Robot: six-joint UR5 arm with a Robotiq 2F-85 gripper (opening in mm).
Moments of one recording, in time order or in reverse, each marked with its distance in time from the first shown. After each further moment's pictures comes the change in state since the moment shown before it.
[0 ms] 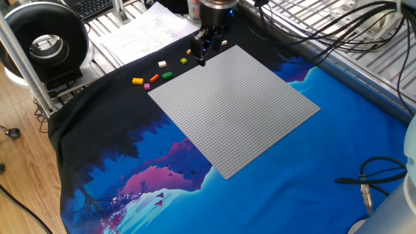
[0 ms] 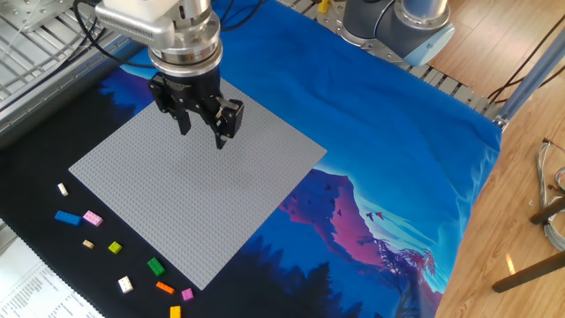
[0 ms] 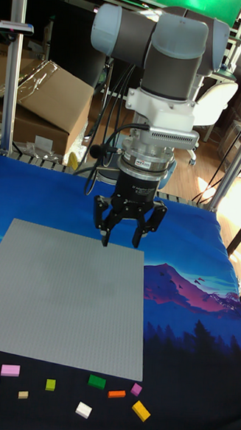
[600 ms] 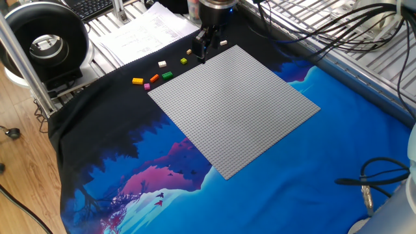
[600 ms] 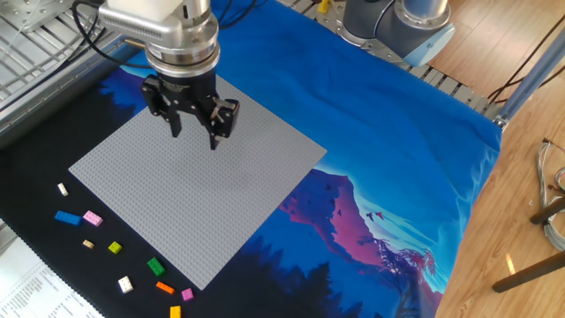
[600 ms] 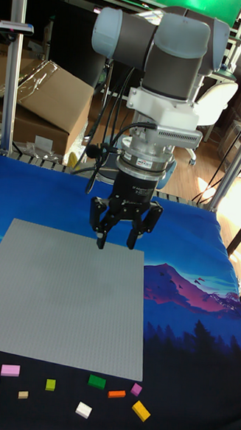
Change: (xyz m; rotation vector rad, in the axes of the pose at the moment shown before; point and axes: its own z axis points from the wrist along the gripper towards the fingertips) arm -0.010 -0.015 -0.003 0.053 -0.039 -0.159
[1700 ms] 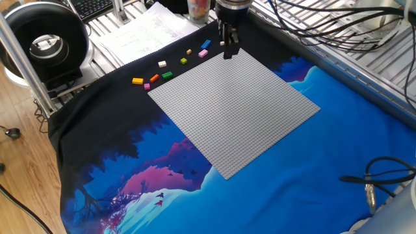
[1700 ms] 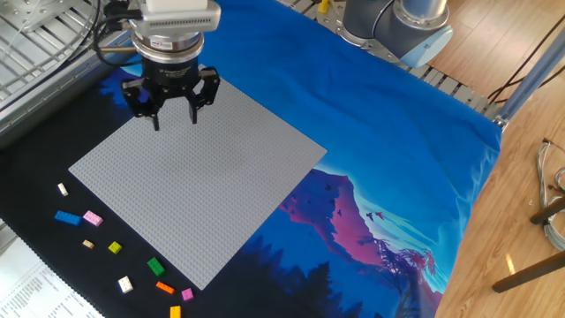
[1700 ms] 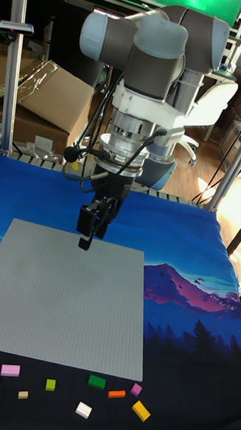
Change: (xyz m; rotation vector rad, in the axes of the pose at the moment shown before) arm 0.034 -0.034 0.011 0.042 0.035 -0.686
